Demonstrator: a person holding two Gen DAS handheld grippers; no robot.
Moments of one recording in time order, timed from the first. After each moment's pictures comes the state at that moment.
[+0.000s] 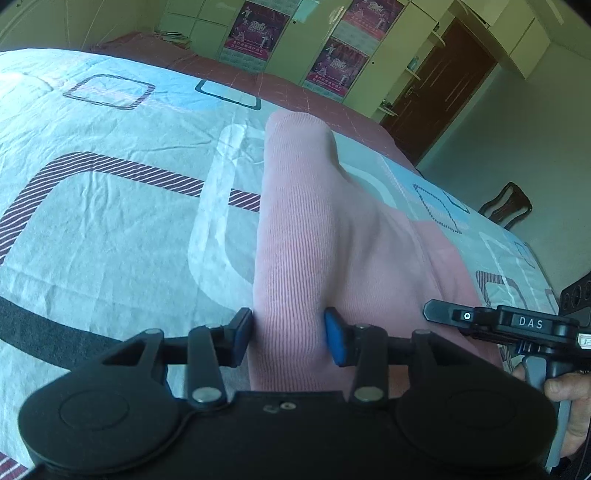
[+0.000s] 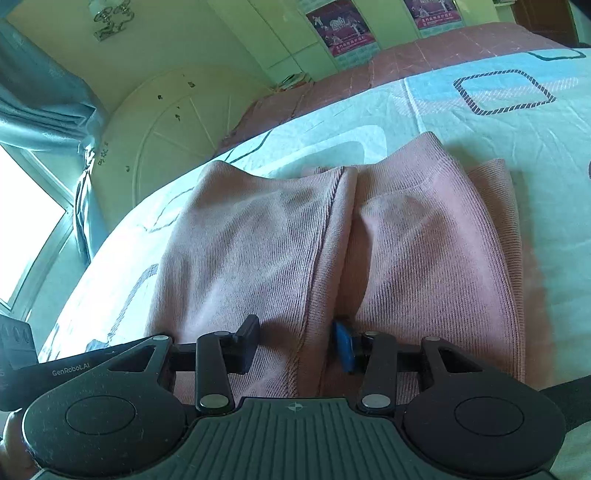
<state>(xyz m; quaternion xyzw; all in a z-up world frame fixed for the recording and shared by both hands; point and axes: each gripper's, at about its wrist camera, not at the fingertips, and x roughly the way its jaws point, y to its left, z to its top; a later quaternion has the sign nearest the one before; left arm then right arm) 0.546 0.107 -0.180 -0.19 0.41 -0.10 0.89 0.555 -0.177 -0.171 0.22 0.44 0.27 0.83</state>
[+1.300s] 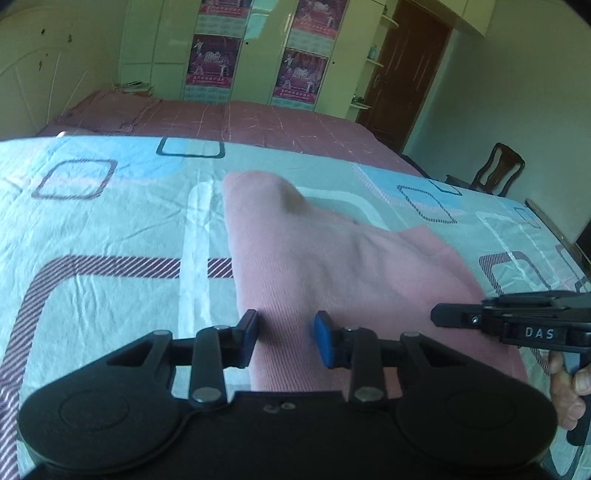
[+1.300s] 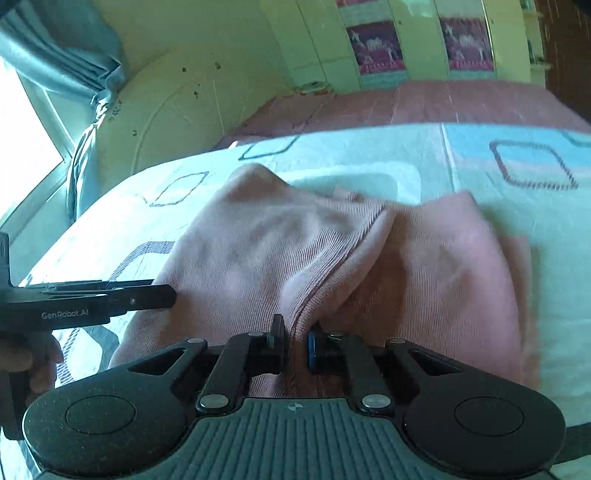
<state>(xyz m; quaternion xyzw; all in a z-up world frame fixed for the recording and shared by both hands) 0.567 0.081 -0.144 -0.07 0.37 -0.13 0.92 0.537 -0.145 -0.127 0.07 0.38 0.27 0.88</state>
